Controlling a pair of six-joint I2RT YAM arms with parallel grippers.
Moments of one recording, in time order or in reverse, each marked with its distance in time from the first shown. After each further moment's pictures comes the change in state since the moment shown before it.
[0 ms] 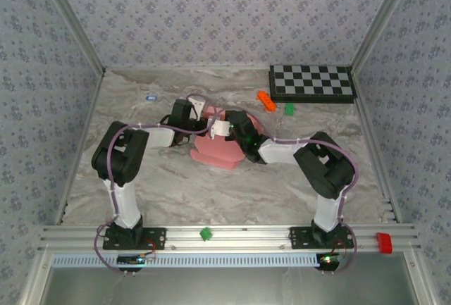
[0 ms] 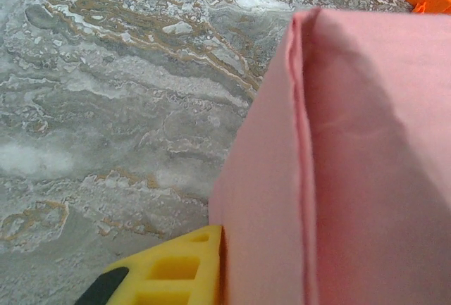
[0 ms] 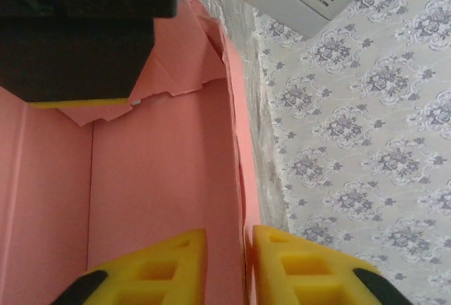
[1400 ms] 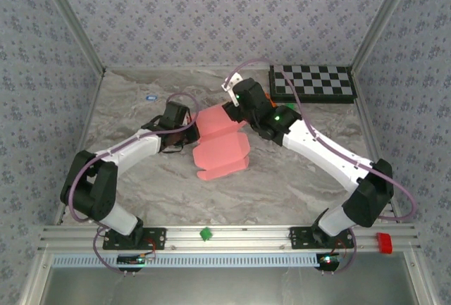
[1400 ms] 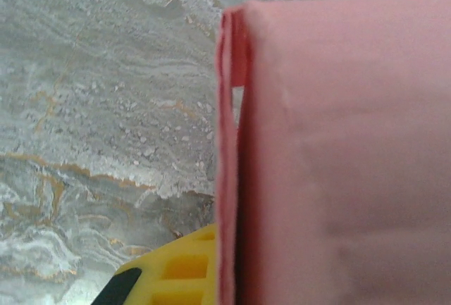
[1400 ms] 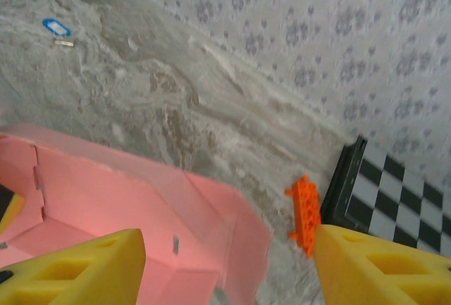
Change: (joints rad) left arm -0.054 -0.370 -0.039 -0.558 -0.146 -0.499; right arm 0.032 -0.326 0.465 -0.980 0.081 0.969
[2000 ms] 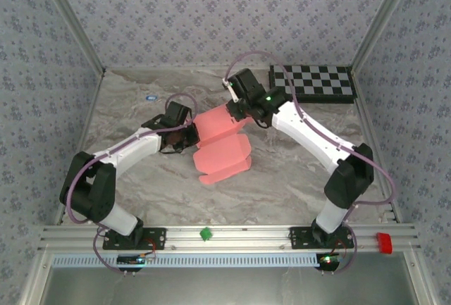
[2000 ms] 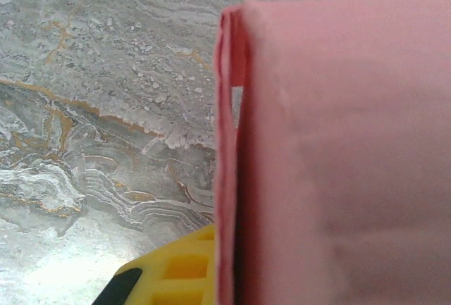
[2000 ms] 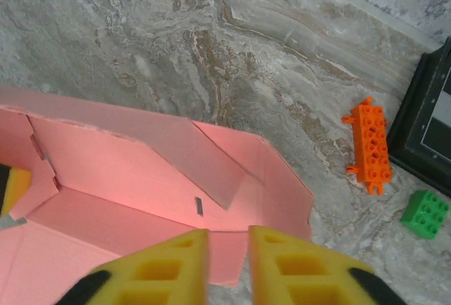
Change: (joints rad) left arm -0.014 -0.007 0.035 -0.128 0.014 -0.073; right arm -0.076 0.201 0.230 -0.299 -0.178 0.151
